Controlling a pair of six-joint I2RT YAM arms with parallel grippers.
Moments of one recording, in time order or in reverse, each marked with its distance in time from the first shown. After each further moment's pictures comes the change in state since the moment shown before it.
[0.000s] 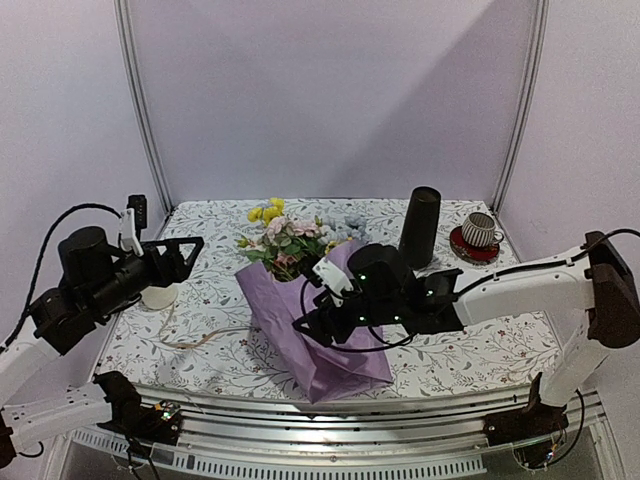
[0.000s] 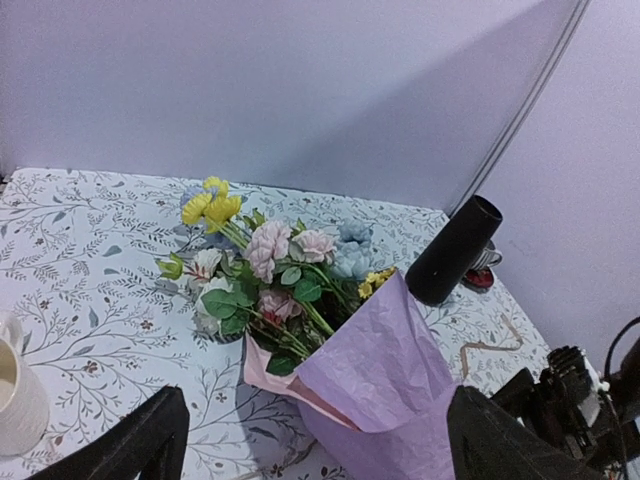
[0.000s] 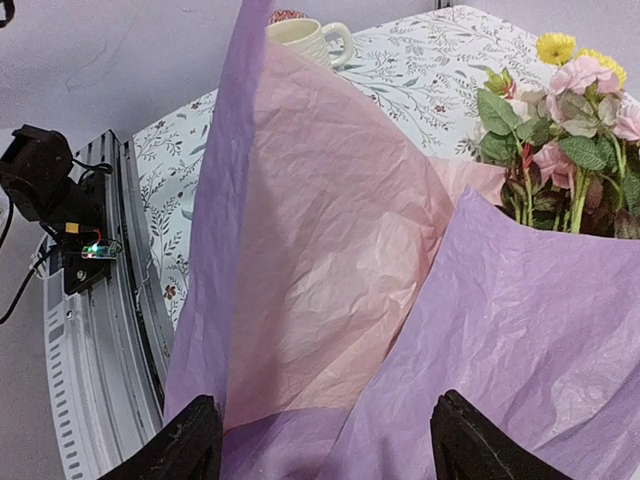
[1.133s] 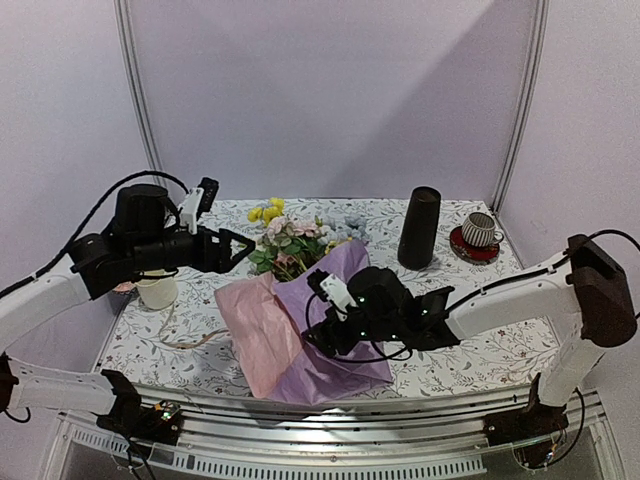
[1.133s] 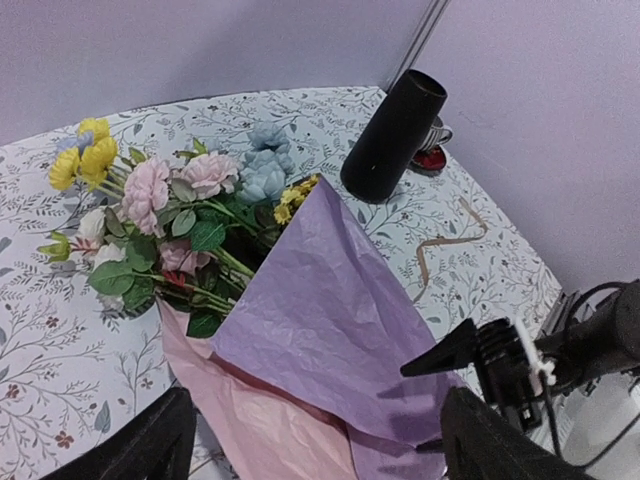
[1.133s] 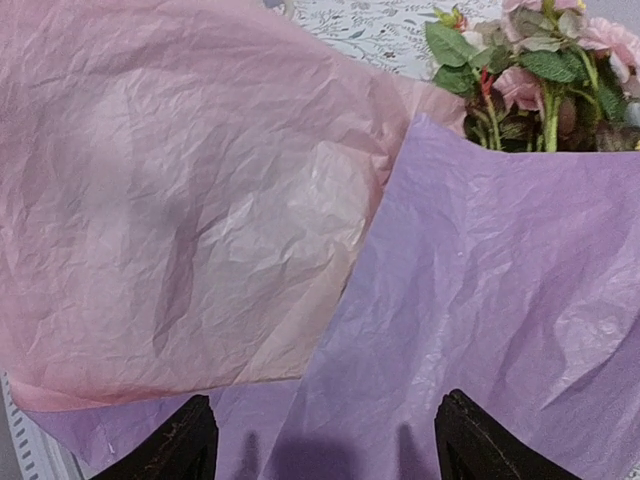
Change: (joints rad) left arm -0.033 0.419 0.262 -0.080 0.285 0.120; right arm 0.016 0.020 -0.119 0.117 0.128 0.066
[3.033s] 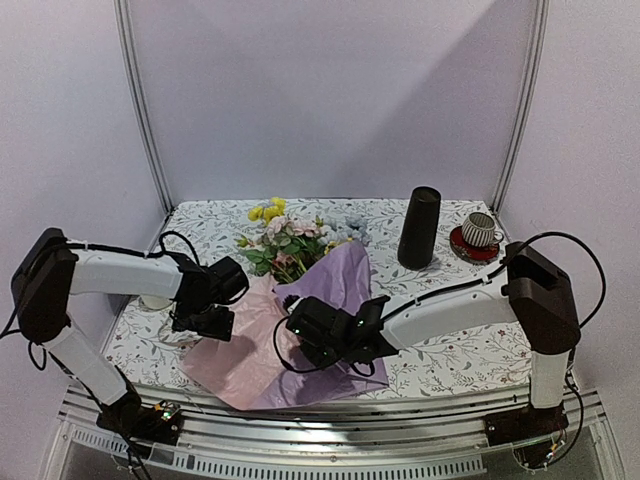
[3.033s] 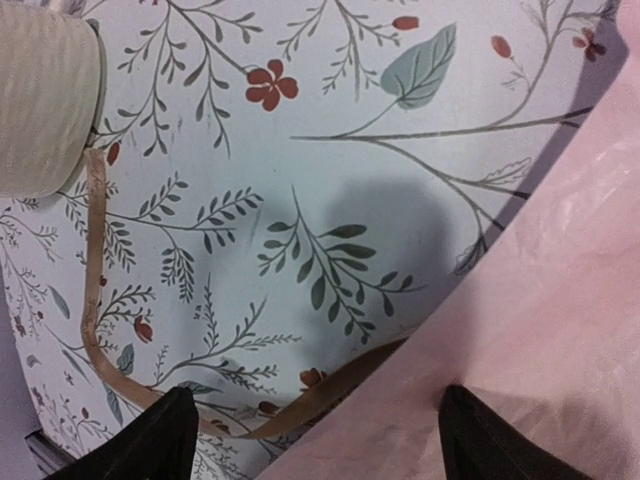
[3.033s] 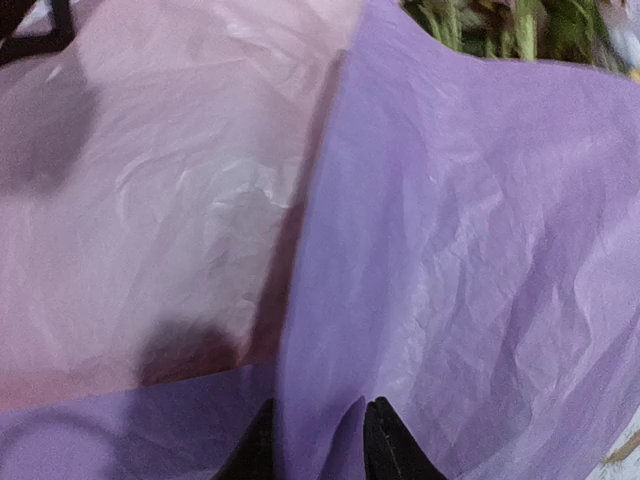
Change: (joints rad) left arm -0.066 0.567 -0.060 -0.441 -0.578 -0.376; right arm 0.117 0.324 0.364 -0.445 0.393 0.046
